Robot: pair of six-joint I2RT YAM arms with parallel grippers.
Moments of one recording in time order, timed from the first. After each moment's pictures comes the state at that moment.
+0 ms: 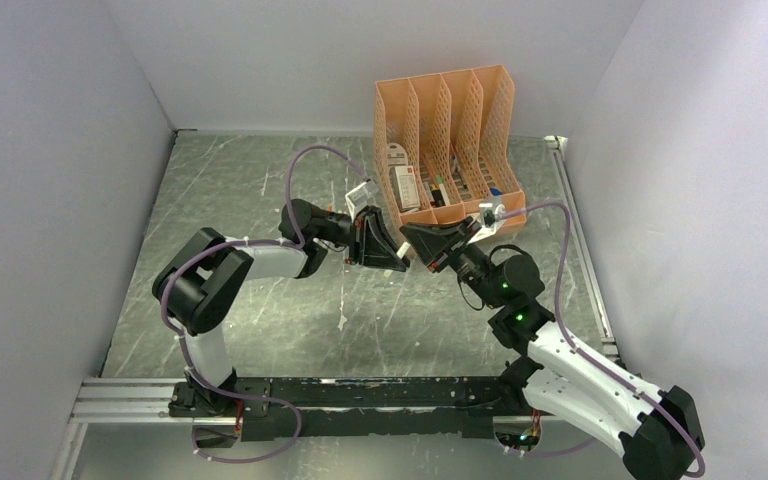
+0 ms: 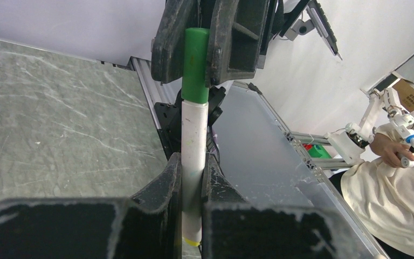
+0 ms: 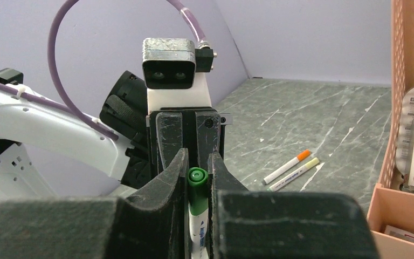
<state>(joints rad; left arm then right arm) -0.65 1.82 0.91 1.44 1.25 -1.01 0.68 0.80 0.44 0.62 -0.12 0.49</state>
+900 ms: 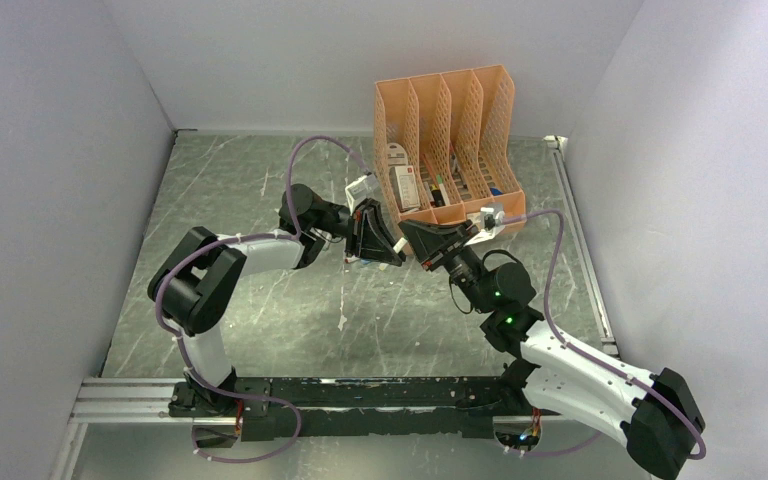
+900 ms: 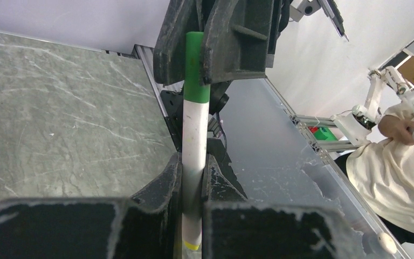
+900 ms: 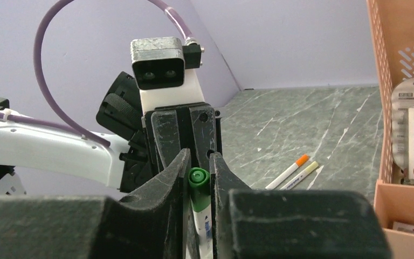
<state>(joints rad) -0.61 1.80 0.98 1.29 1.34 -0.91 0.78 0.84 0.41 0.71 0.08 0.52</state>
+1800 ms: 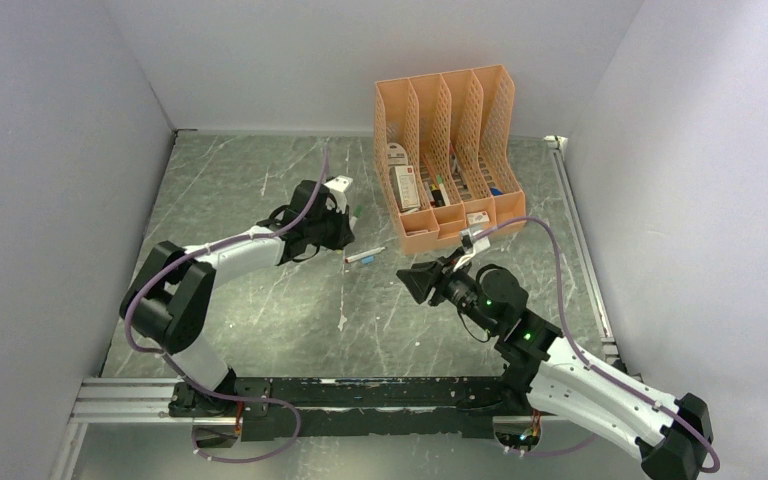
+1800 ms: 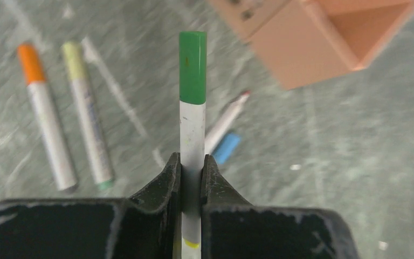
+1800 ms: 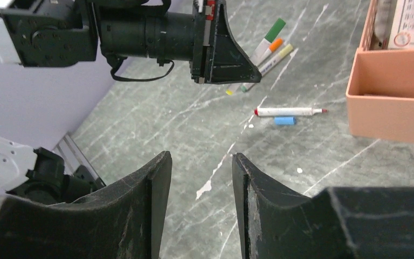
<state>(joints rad) -0.56 1.63 0.96 0.06 0.19 -0.20 0.85 0.63 0.41 0.15 0.09 0.50</state>
